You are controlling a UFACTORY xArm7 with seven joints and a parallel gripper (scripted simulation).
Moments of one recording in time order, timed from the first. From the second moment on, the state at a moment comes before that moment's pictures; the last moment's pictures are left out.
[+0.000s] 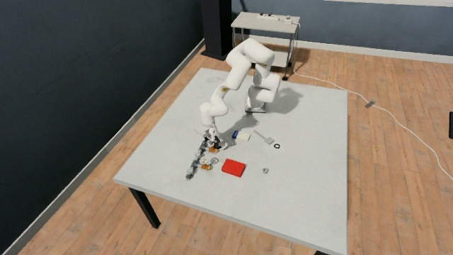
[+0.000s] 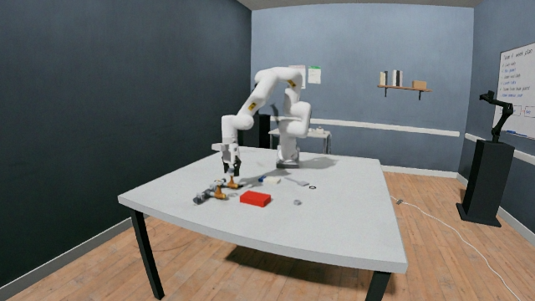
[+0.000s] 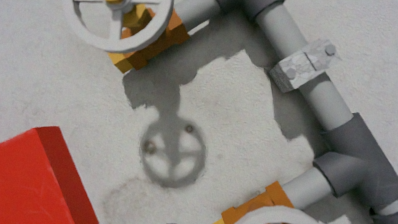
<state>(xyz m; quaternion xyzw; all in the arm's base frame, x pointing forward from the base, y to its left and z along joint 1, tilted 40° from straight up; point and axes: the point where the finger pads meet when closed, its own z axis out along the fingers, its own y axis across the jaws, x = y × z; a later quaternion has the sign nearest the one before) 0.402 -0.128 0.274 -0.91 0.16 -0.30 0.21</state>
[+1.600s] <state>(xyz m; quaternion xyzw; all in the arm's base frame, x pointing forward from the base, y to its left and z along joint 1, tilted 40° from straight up) 0.402 -0.128 0.274 -0.73 0.59 -0.17 0.30</state>
